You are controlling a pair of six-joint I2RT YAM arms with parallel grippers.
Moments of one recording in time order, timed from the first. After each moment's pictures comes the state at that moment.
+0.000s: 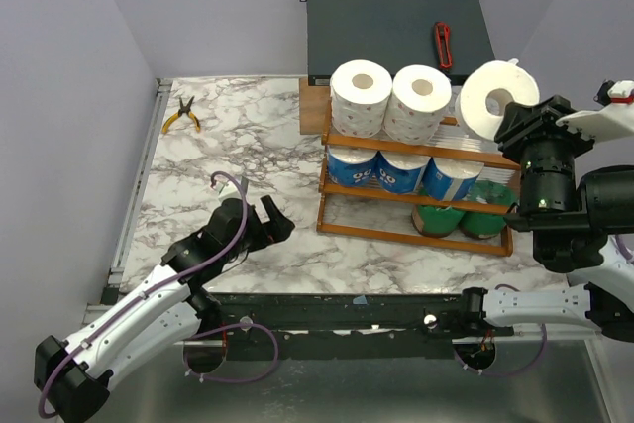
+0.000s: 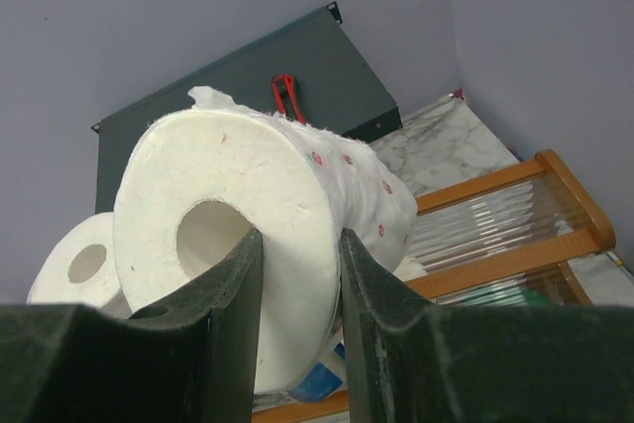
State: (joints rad) left arm -0.69 0.67 0.49 -0.45 -0.15 -0.89; right arm 1.28 0.93 1.42 0.46 1.56 -0.60
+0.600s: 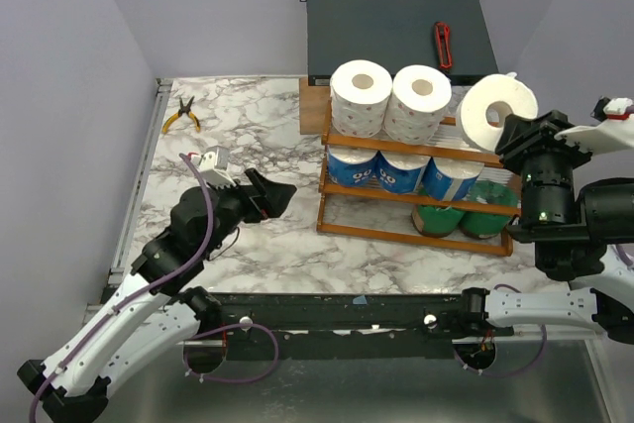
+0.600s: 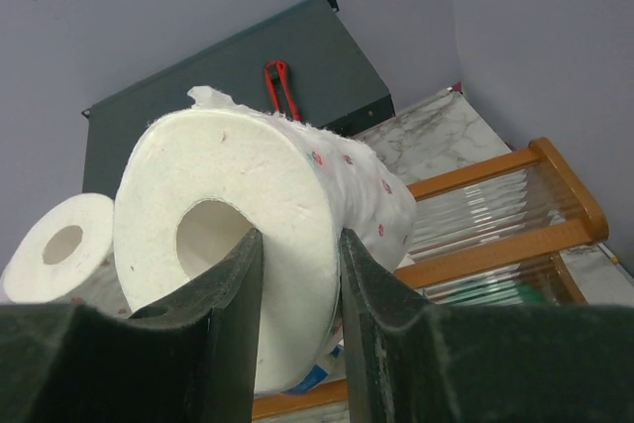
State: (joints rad) left arm -0.69 0.60 0.72 -0.39 -0.14 -0.78; right arm 1.30 0.85 1.33 0.48 1.56 -0.61
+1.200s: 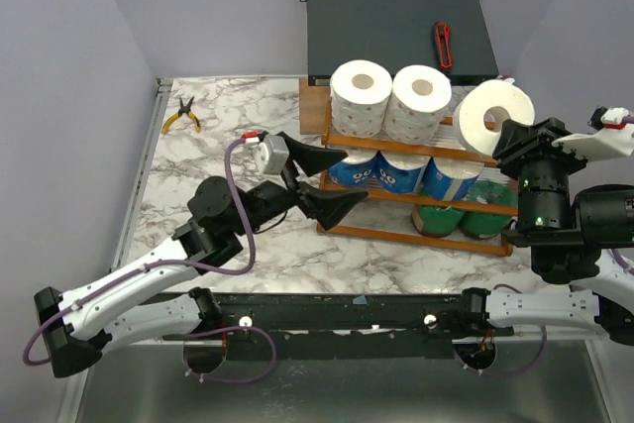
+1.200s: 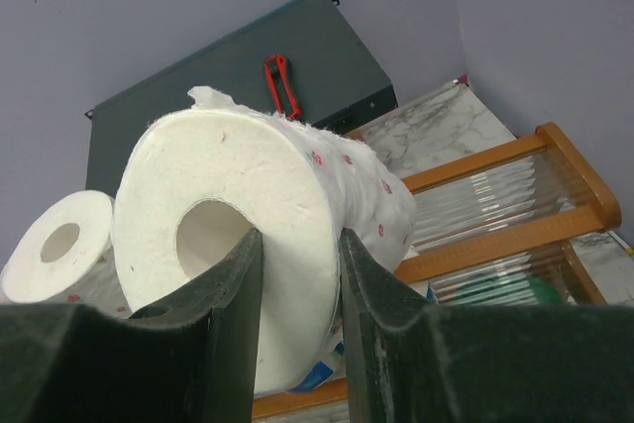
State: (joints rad) left arm -0.96 0.87 0.86 0.34 0.16 -0.37; right arm 1.30 0.81 1.24 0.52 1.56 -0.58
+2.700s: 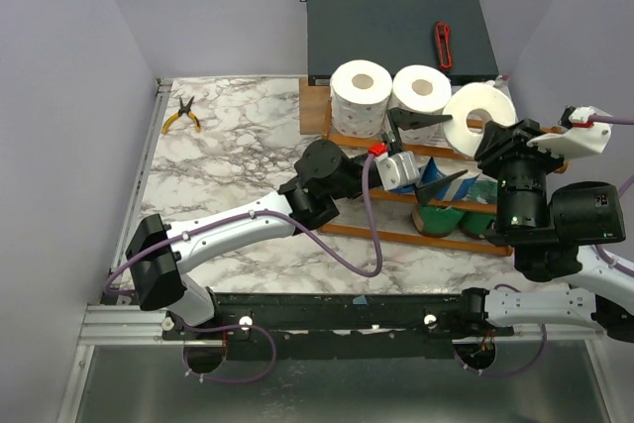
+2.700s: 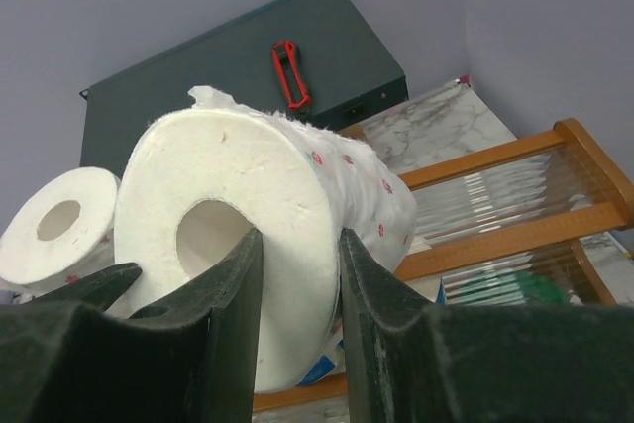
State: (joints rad) left arm -1.12 1.53 1.35 0.65 0.30 0.35; right arm 1.31 0.86 1.22 0.54 1.56 -0.58
